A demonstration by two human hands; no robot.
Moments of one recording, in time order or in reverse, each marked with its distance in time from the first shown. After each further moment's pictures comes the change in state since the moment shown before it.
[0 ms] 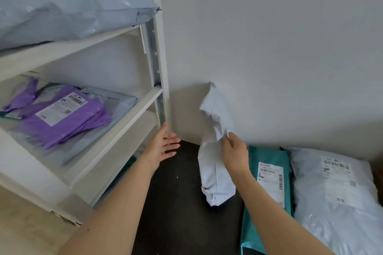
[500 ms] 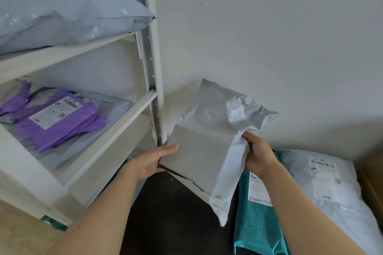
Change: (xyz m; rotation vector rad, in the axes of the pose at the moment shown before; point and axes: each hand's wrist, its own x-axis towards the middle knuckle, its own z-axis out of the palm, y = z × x) left_hand -0.008 -0.017 -0.022 0.157 -0.412 -0.061; right_hand 0.017 -0.009 -0.070 0.747 -0.135 0.437
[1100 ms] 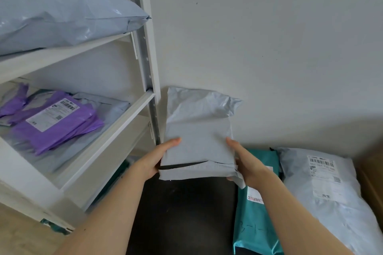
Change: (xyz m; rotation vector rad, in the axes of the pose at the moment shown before) left_hand 0.007 0.005 0.022 -0.045 0.126 -0.008; right_hand 0.001 0.023 -0.011 -0.350 -0.149 0.264
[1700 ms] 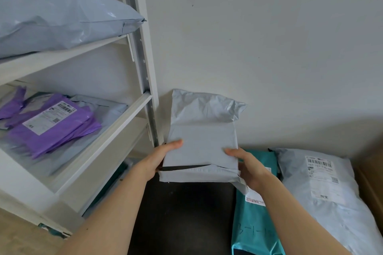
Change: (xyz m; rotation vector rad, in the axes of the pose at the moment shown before) left_hand 0.010 0.000 0.005 0.132 0.035 0.022; right_hand 0.002 0.006 -0.014 -0.025 0.050 -0.114
